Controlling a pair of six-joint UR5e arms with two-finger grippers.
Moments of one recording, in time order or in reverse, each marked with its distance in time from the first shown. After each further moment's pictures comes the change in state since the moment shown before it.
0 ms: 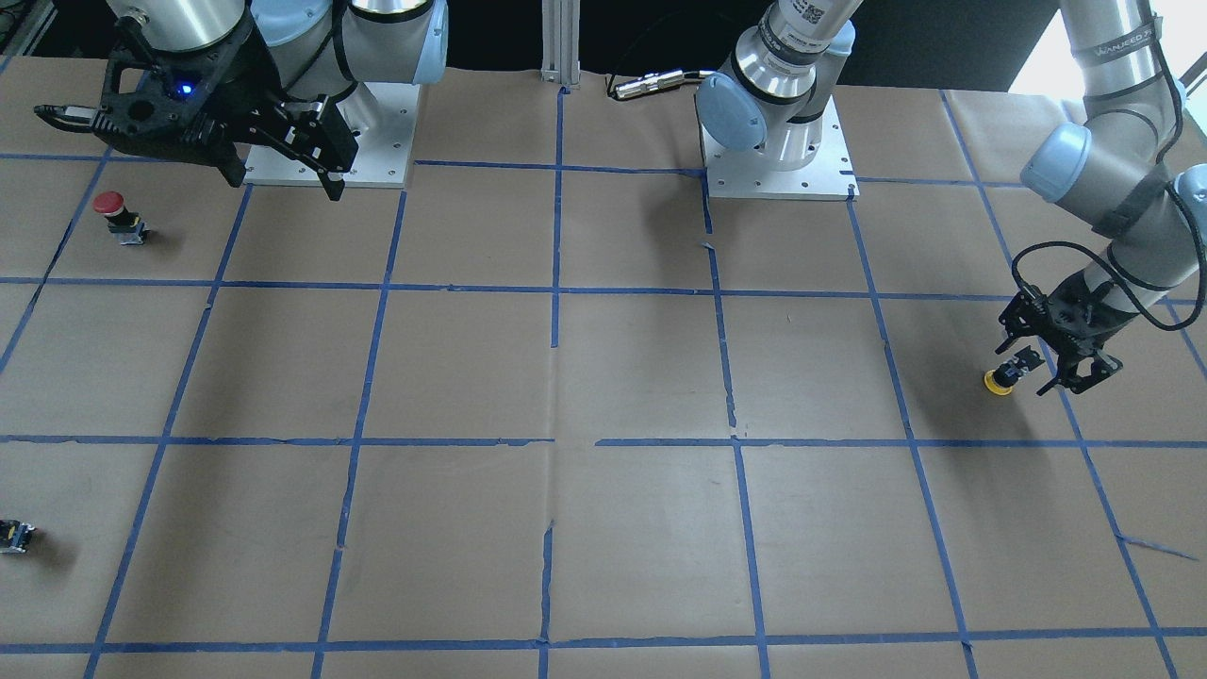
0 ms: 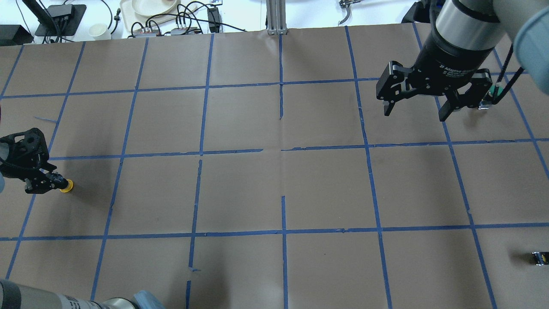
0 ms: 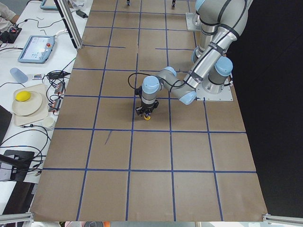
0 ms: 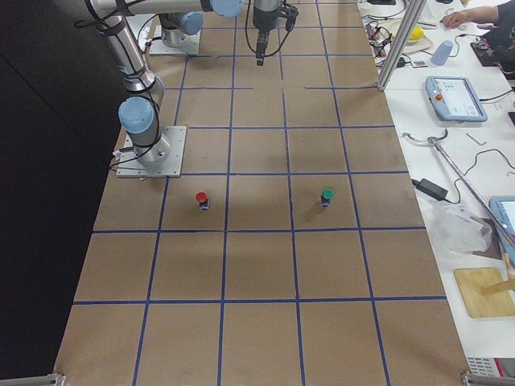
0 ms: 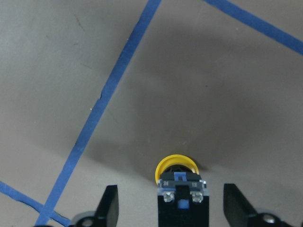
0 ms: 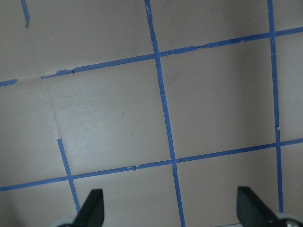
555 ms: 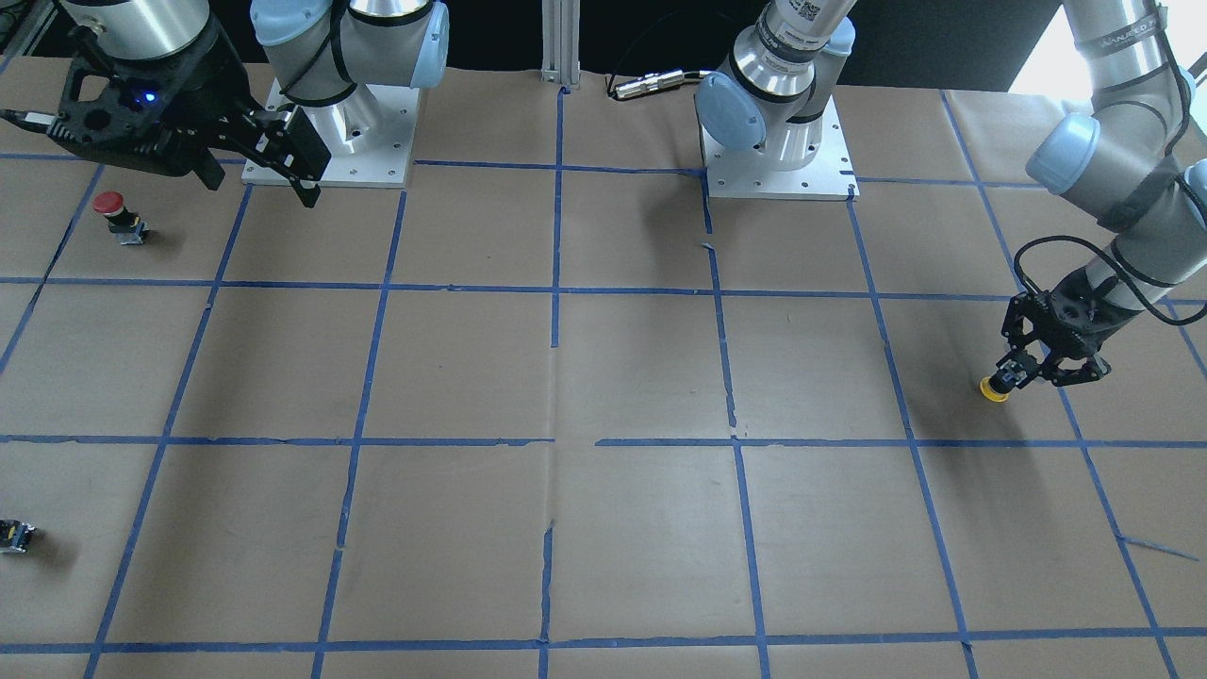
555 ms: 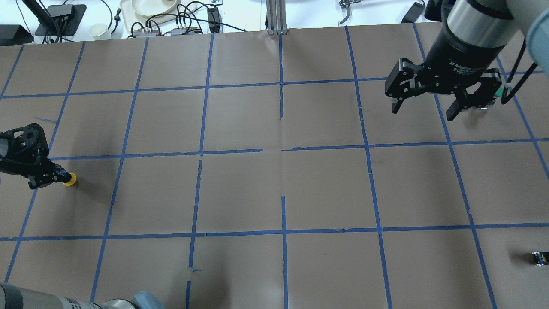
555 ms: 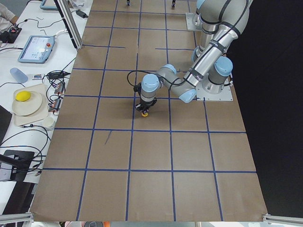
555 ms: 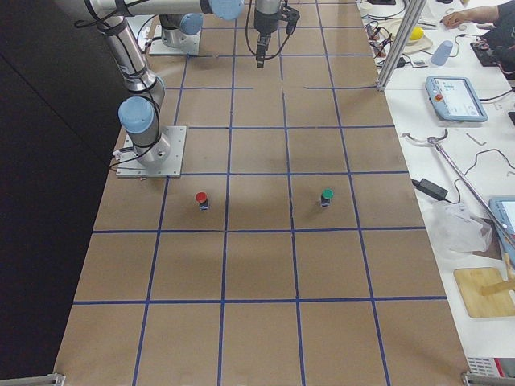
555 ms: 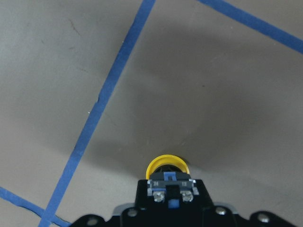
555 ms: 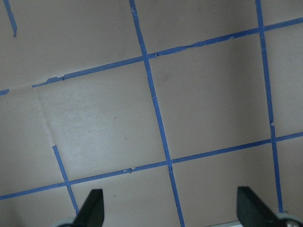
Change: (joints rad) left arm -0.012 0.037 0.019 -0.106 -0.076 -0.056; right arm -0.072 0.003 0.001 0.015 0.013 -0.004
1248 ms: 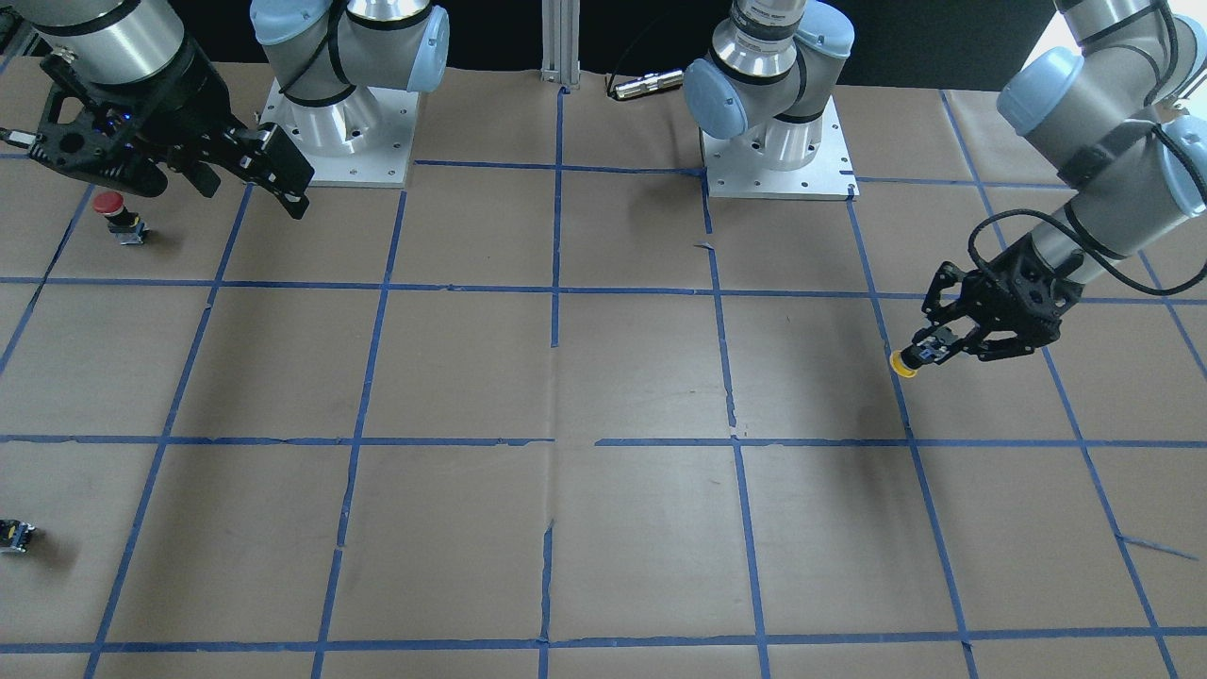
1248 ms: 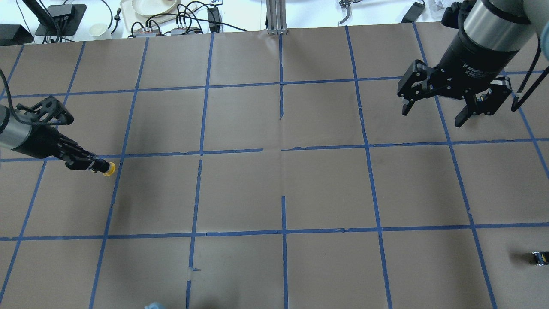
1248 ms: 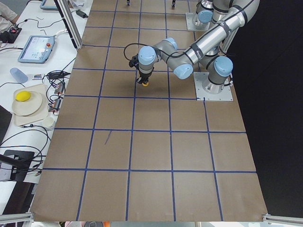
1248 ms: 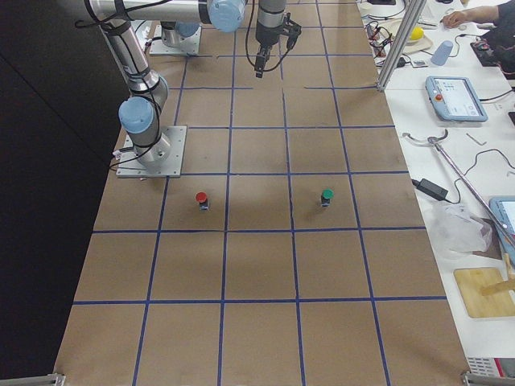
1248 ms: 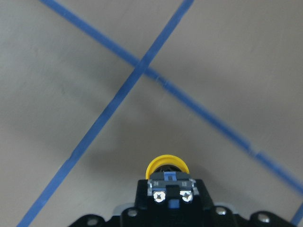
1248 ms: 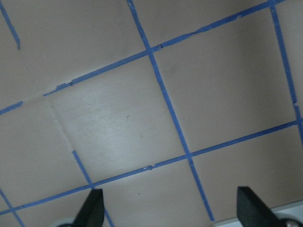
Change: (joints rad) left arm -0.249 0.191 0.037 -0.362 -0.182 -0.643; right arm -0.032 0.006 0.028 -0.011 0.114 0.113
